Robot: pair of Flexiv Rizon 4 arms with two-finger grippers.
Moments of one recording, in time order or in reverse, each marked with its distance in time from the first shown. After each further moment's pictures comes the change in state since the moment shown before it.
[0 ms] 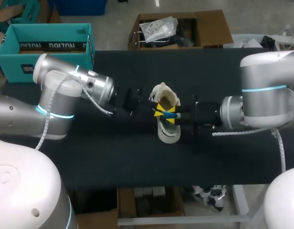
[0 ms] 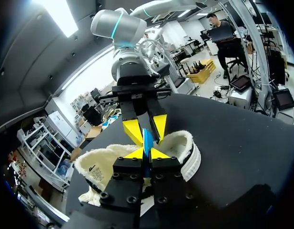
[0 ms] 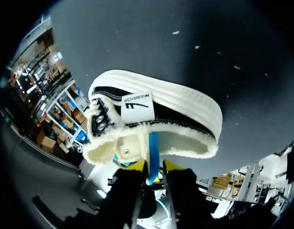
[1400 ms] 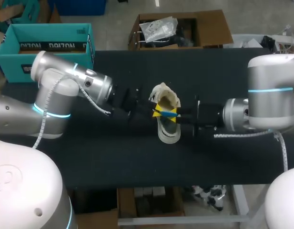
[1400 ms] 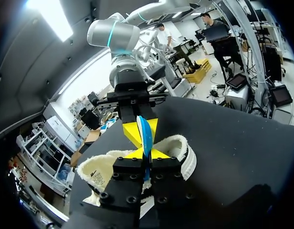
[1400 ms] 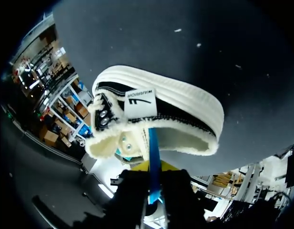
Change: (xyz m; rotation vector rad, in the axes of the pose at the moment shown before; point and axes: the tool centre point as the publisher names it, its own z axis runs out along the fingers) left arm 0.004 -0.009 -0.006 0.004 0.023 0.032; right arm 0.002 0.000 -0.005 0.049 0.031 -0.026
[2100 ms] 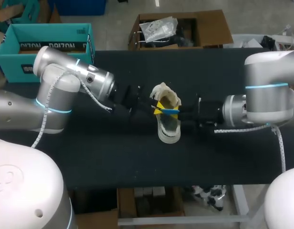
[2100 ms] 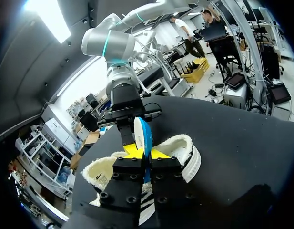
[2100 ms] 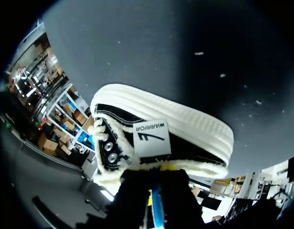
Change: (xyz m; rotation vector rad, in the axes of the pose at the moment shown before) left arm -0.009 -0.003 0.001 0.014 0.022 0.026; right arm 0.012 0.031 0.010 -0.019 -0.022 0.055
